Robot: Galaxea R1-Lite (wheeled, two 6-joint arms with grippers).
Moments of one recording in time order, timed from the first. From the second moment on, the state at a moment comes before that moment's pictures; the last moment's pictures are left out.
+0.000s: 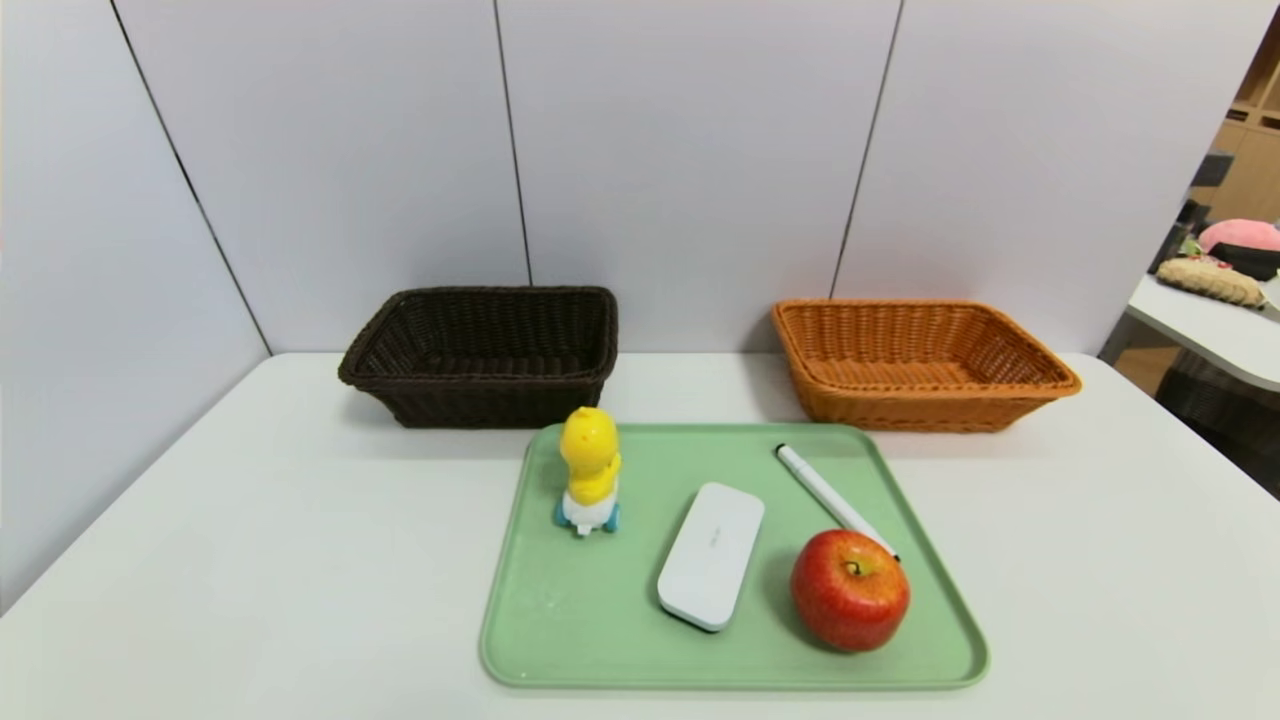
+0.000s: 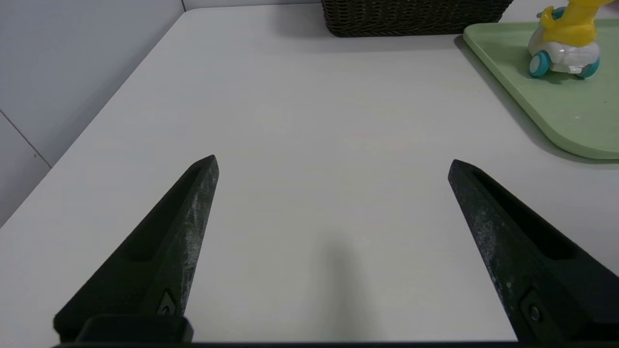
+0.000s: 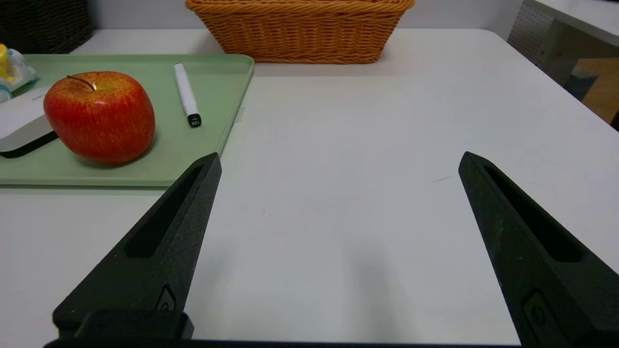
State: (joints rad) left arm 0.00 0.00 0.00 0.00 0.00 0.01; right arm 0.00 0.00 0.00 0.00 0.00 0.00
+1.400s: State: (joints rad) left arm 0.00 0.00 -0.01 0.02 -0.03 0.05; right arm 0.00 0.00 -0.01 0.00 0.00 -0.02
